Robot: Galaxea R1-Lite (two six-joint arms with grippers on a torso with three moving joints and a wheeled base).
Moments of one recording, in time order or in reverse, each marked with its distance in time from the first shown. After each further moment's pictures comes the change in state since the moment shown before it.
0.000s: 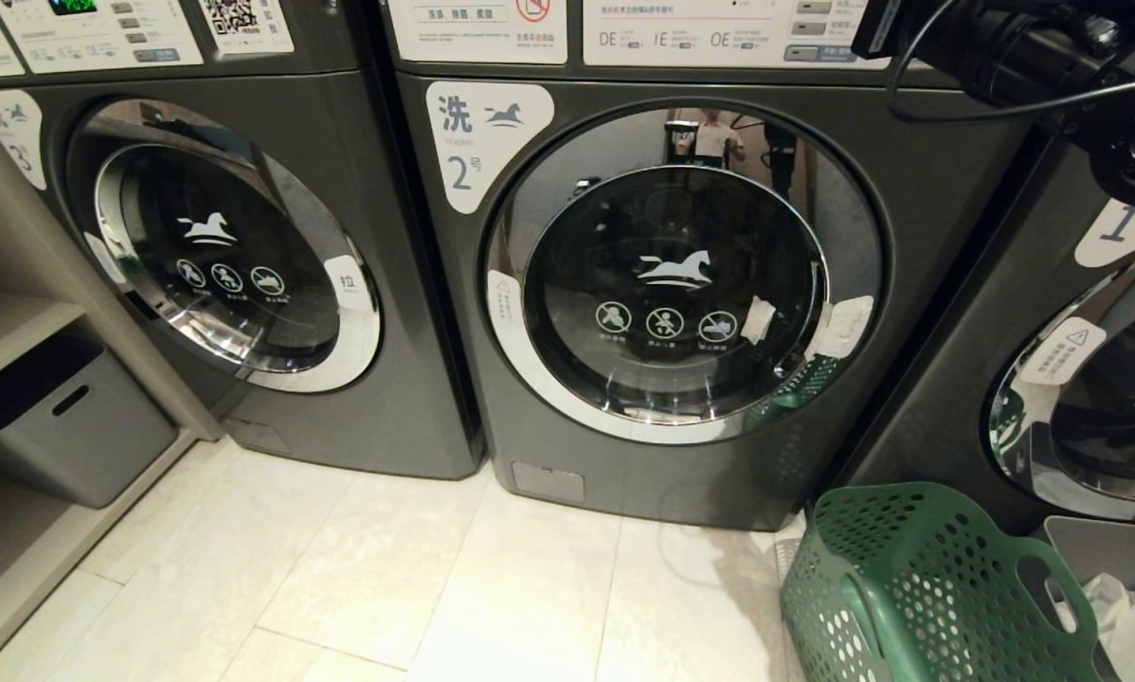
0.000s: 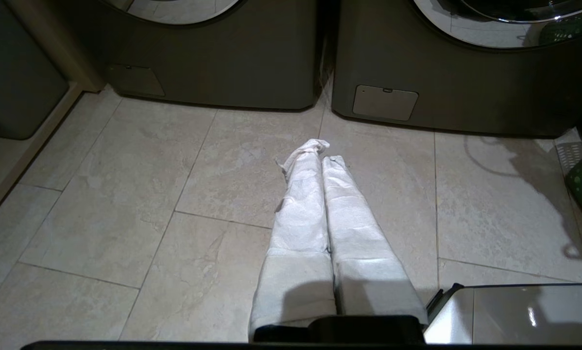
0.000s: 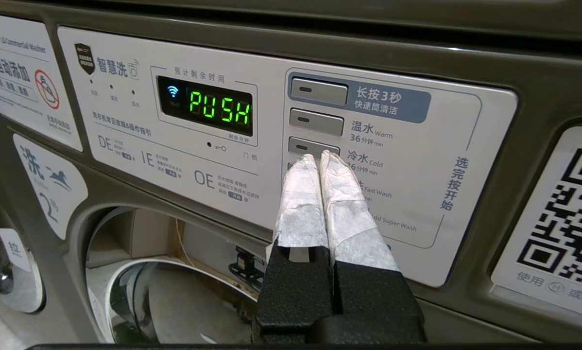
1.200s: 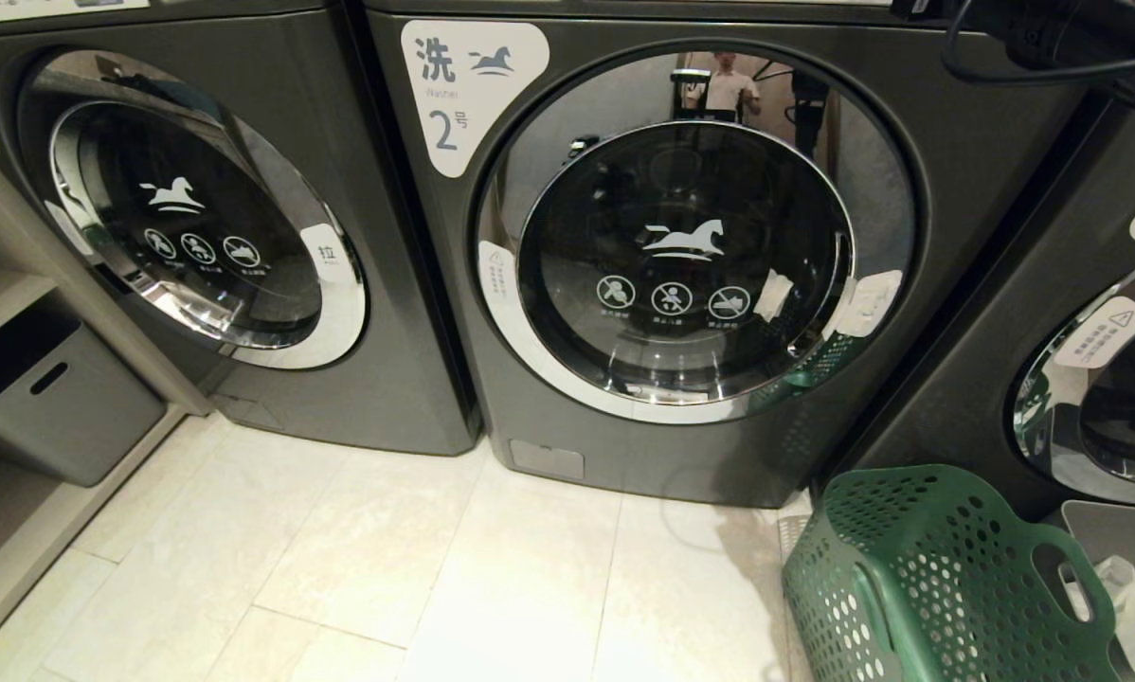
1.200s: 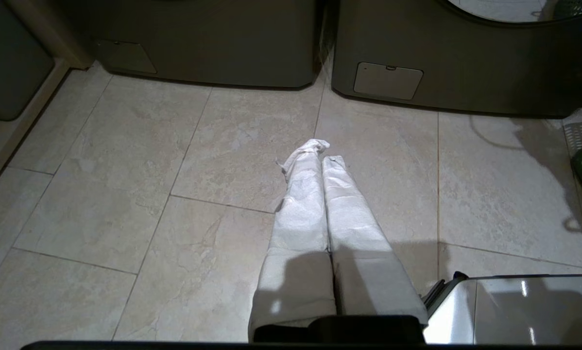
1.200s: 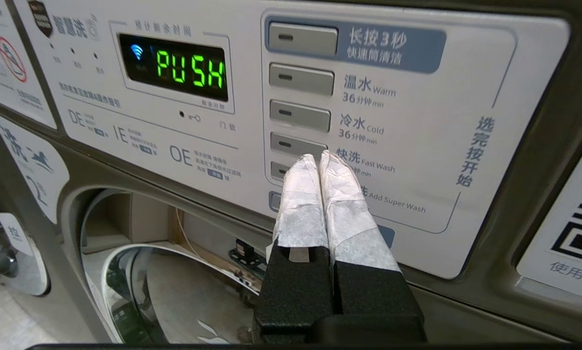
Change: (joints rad) left arm 0.000 0.000 -0.002 0.002 -0.001 -0.002; right arm 0.011 -0.092 0.039 0.038 0.006 -0.001
